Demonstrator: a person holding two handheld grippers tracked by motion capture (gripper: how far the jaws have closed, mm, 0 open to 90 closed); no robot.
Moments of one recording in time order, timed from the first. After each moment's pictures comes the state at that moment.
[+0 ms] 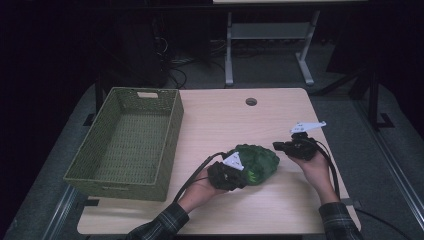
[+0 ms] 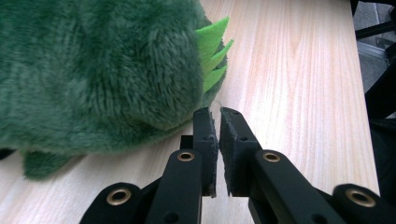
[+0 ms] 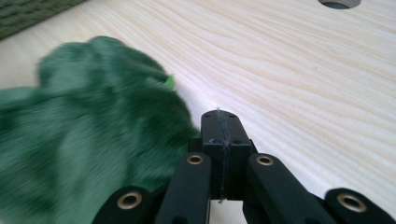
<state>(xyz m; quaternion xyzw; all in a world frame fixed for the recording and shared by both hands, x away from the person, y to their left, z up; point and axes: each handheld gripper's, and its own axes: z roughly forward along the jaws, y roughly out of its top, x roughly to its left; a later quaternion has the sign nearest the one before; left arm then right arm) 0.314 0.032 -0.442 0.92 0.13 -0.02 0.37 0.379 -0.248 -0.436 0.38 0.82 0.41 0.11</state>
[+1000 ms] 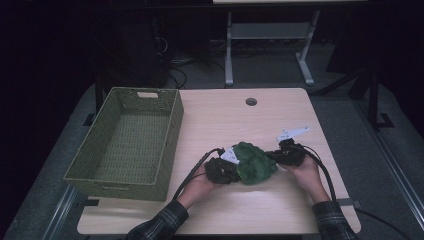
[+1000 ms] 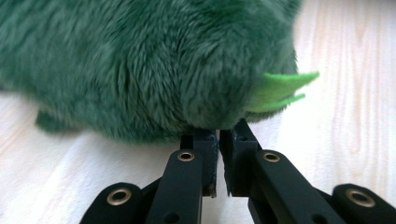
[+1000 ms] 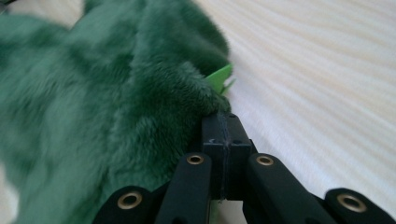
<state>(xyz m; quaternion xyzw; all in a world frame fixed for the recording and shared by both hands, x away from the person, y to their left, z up) 0.338 0.045 -0.458 0.92 0.18 0.00 0.36 0.373 -0.224 -0.458 0.35 0.85 0.38 0.06</state>
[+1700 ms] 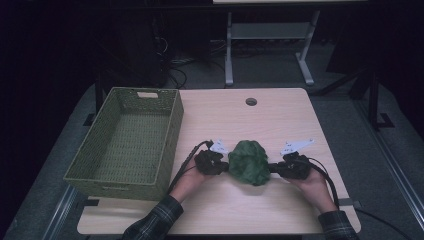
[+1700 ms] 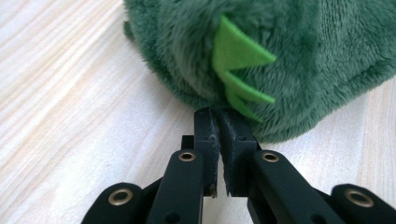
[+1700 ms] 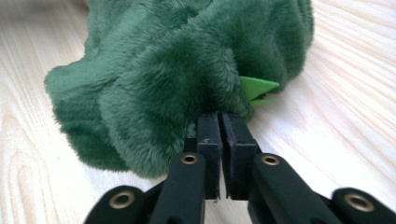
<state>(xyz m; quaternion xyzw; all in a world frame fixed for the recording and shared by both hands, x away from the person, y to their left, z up) 0.358 0.073 -0.452 0.91 0.21 0.04 0.36 0.332 -0.228 -0.455 0.33 0.87 0.38 0.06</state>
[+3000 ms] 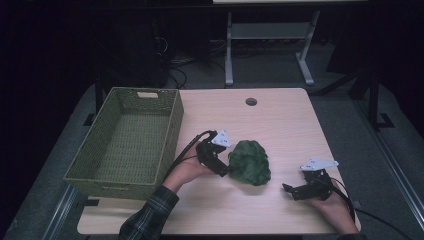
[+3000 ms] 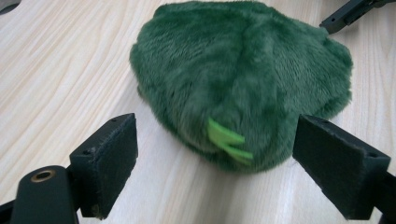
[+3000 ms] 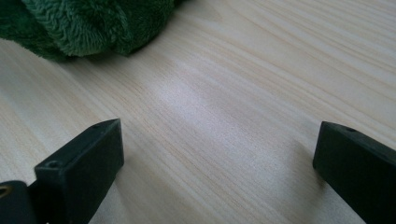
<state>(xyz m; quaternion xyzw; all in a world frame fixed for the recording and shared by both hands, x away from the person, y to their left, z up) 0.367 0.059 -0.412 0.92 0.13 0.07 0.35 0.286 -0.275 -0.483 0.42 0.83 0.35 0.15</state>
